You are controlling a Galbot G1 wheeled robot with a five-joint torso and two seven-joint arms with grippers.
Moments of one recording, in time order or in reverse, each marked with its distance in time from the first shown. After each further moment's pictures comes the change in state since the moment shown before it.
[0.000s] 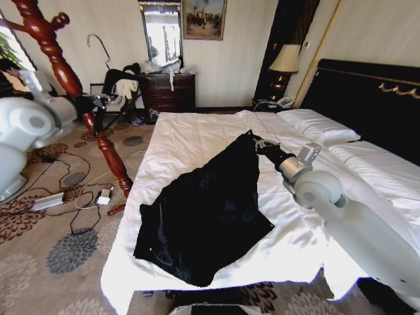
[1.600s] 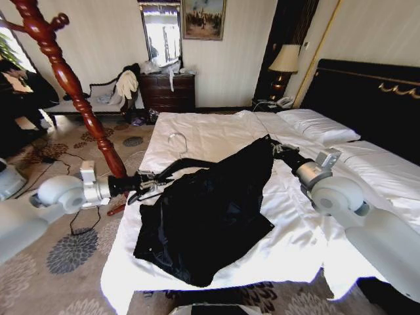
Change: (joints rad) left arm 0.538 0.095 -0.010 -0.265 0.299 -0.303 0.612; right arm -0.167 -0.117 0.163 0.023 0.000 0.017 0.021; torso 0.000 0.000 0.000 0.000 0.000
